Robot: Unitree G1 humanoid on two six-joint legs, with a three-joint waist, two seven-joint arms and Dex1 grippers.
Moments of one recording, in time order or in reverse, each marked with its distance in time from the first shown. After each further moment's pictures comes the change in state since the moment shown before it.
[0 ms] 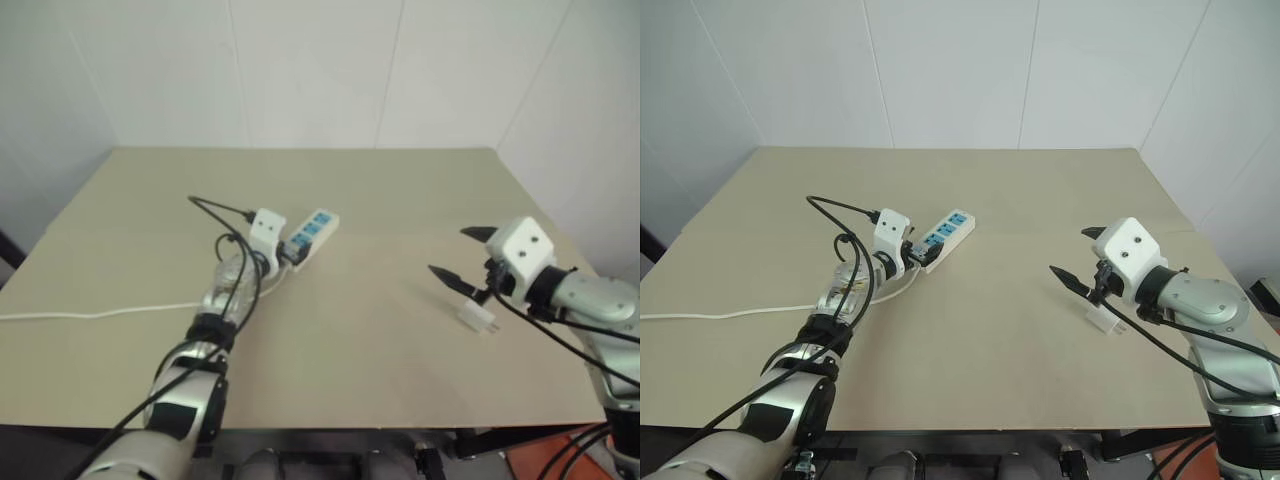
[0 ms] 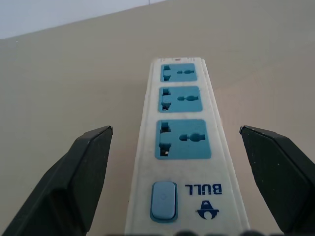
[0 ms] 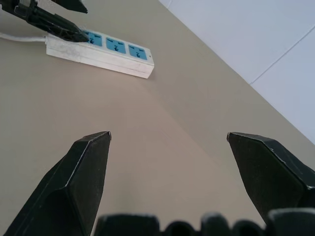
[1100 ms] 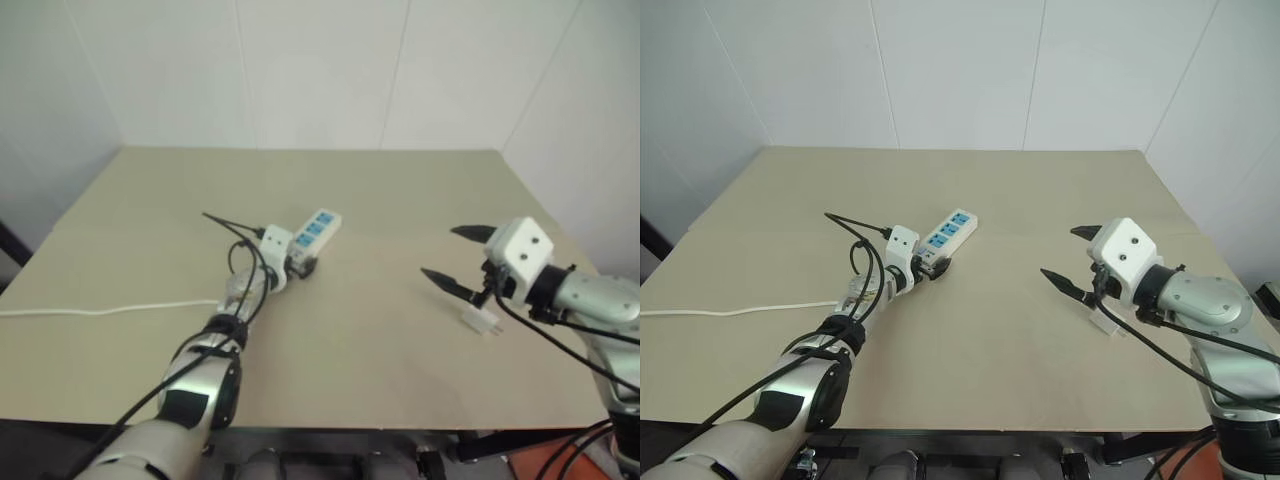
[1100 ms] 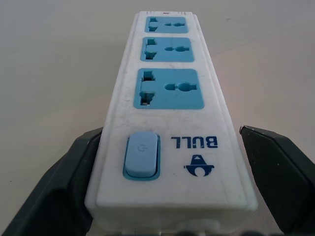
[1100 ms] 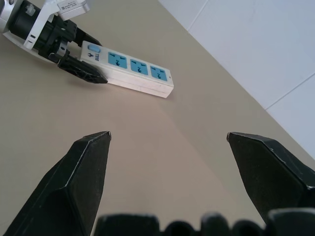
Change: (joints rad) left arm -0.076 -0.073 0.040 0.315 0.041 -0.158 -0.014; right arm 0.005 -0.019 -0.013 -0.068 0.037 -0.003 0.050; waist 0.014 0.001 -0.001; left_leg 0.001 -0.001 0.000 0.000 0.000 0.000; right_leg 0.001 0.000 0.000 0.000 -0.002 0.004
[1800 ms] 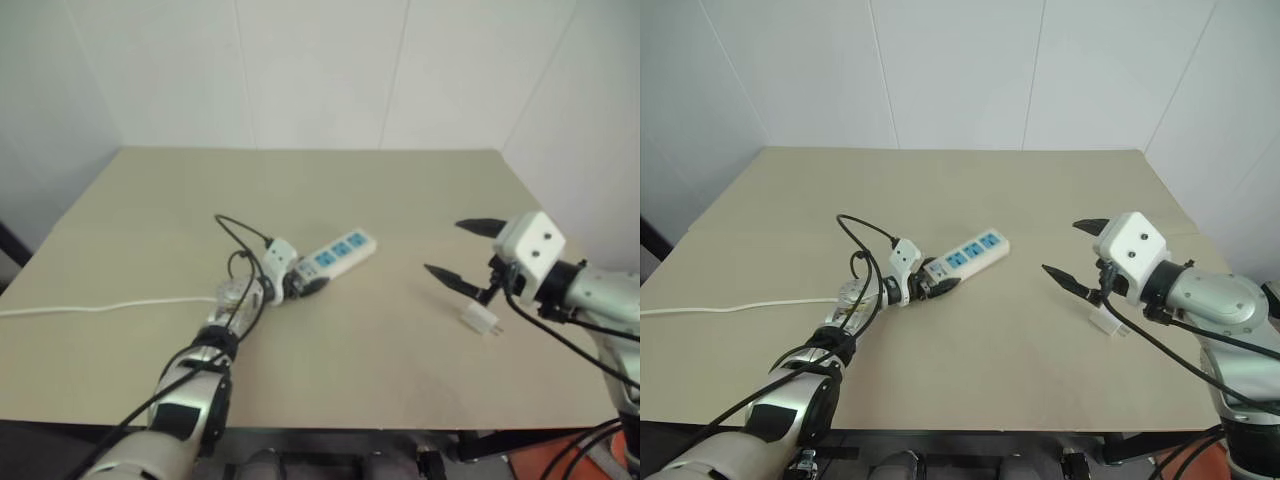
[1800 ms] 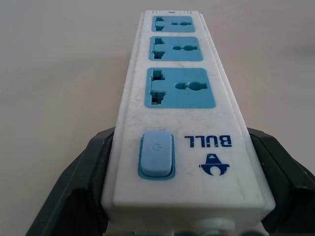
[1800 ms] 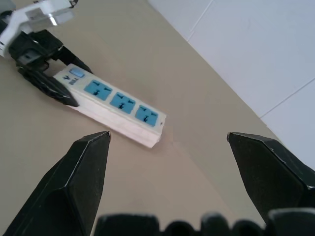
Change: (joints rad) left arm 0.126 0.079 -0.063 -0.172 -0.015 -0.070 -0.530; right arm 0.005 -0.034 -0.050 -0.010 0.038 0.000 0.020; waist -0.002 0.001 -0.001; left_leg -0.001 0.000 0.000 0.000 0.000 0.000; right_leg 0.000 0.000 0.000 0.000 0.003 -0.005
